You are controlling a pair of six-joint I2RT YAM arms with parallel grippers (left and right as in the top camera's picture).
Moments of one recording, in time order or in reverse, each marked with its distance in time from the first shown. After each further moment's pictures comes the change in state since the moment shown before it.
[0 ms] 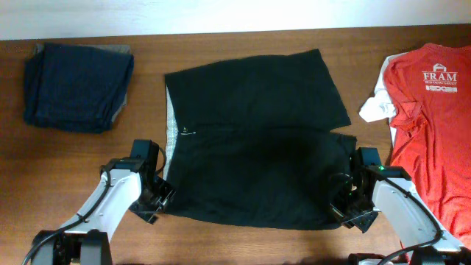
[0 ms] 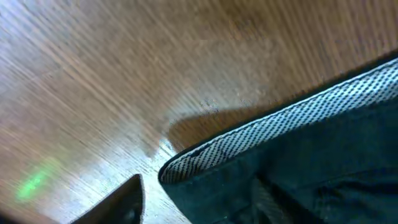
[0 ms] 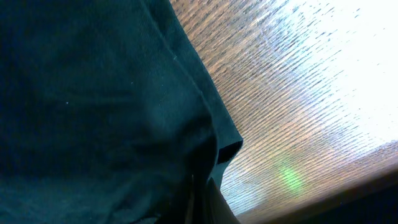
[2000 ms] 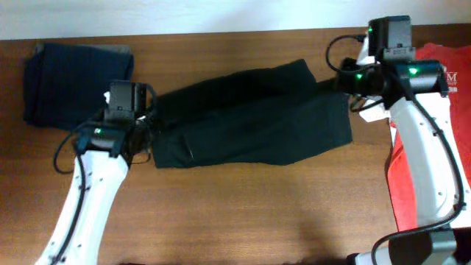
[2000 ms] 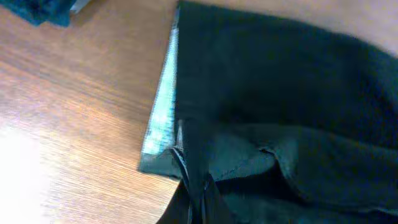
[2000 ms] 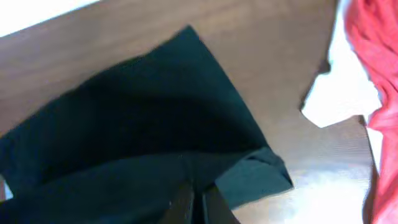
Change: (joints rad) left arm -0.053 -0.098 0.519 -0.029 -0.138 0.460; right arm 0.125 0.302 1.117 -0.069 0.090 -0.378
